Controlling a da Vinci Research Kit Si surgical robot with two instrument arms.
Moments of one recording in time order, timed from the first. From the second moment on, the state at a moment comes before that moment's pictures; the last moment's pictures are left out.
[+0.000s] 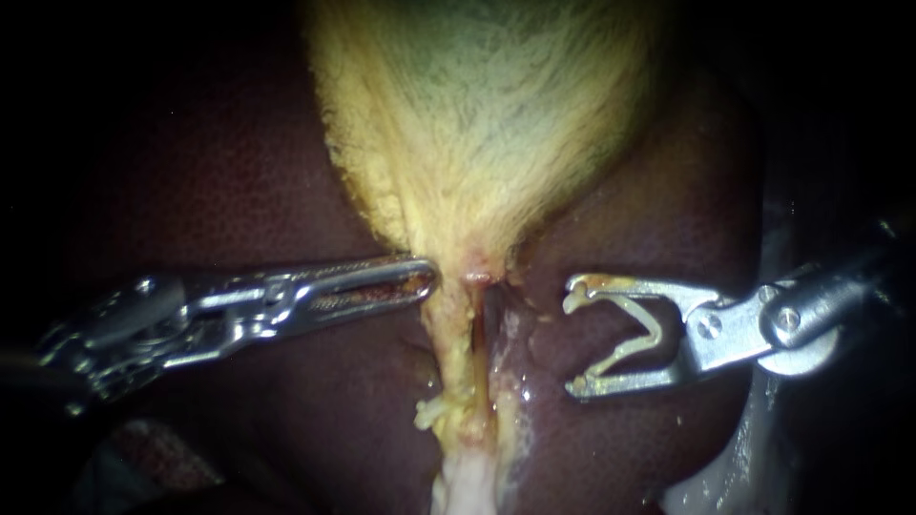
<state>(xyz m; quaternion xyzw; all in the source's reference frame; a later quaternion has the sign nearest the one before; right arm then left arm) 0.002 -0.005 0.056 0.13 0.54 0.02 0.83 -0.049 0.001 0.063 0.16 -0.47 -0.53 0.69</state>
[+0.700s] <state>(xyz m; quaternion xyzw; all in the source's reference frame) 0.013 -0.011 0.064 0.18 0.54 0.04 0.82 -0.043 0.001 0.061 0.15 -0.46 -0.54 0.69</state>
